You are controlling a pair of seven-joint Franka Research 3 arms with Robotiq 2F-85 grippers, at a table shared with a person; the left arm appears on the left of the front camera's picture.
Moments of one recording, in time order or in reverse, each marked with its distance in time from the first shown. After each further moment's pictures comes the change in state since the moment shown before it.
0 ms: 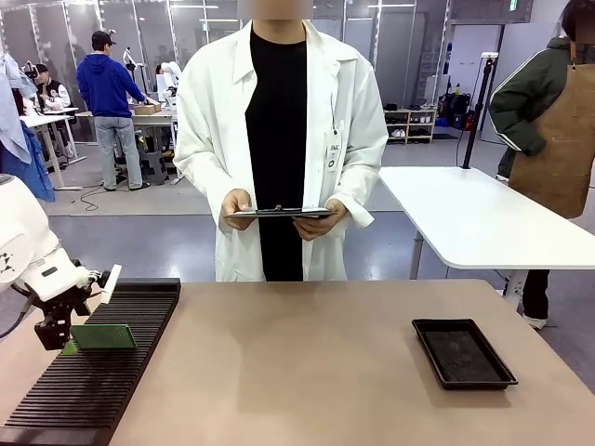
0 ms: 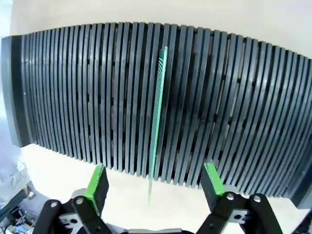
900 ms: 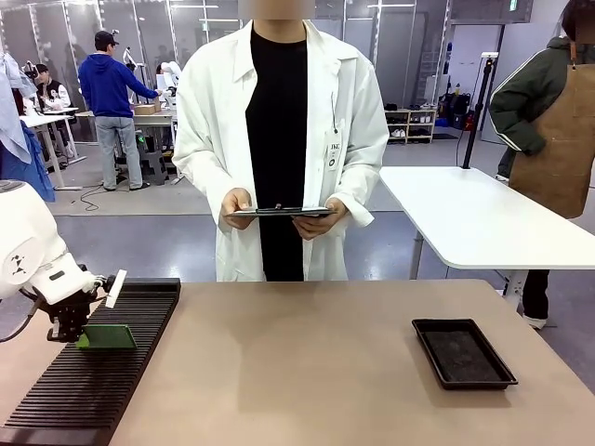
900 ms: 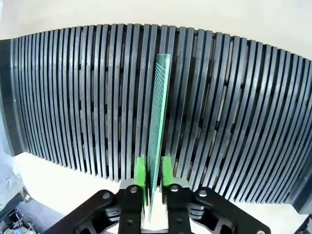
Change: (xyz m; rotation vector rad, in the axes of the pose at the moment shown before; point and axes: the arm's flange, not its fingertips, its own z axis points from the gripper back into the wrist) left arm 0.003 0.004 -0.013 -0.028 0.004 -0.002; right arm 0.000 0.000 0.000 0.000 0.000 0.000
